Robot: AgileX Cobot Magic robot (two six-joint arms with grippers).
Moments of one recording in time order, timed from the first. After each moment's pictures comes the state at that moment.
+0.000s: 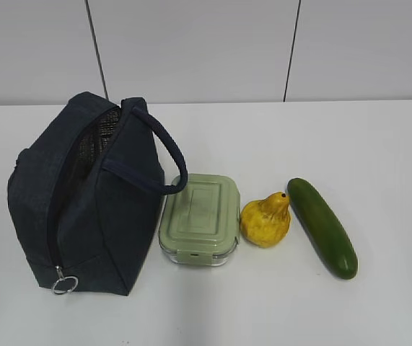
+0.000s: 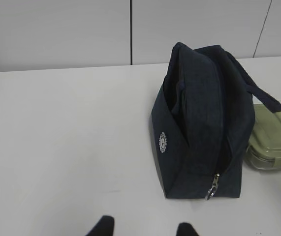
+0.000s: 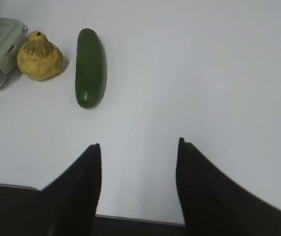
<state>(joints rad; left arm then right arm) -0.06 -0.01 -0.53 -0.07 1.12 0.07 0.20 -0.02 -0.50 -0.12 1.15 0.08</state>
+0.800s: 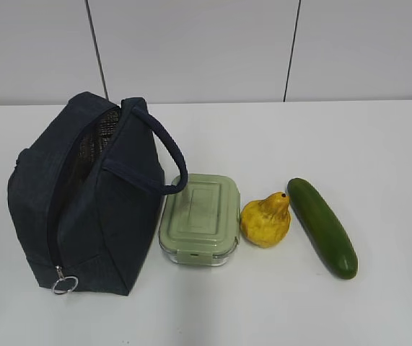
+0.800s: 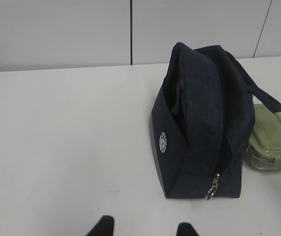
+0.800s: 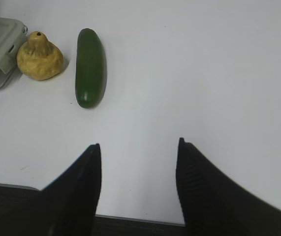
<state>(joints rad) -0.06 -0.01 -0.53 -0.07 1.12 0.07 0.20 -0.02 -0.50 -0.12 1.15 0.08</state>
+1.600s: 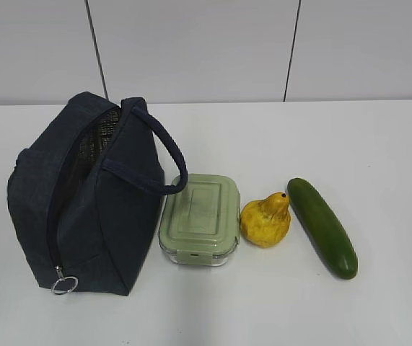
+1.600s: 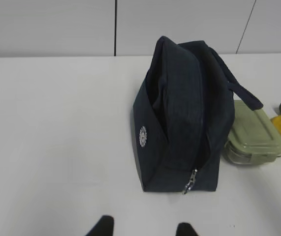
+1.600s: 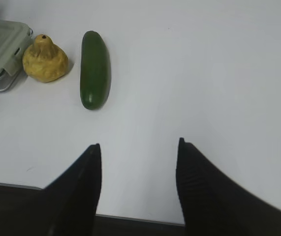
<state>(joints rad) -0.06 0.05 -0.53 -0.15 1.11 0.07 0.20 -0.01 -0.51 -0.11 1.15 0.08</state>
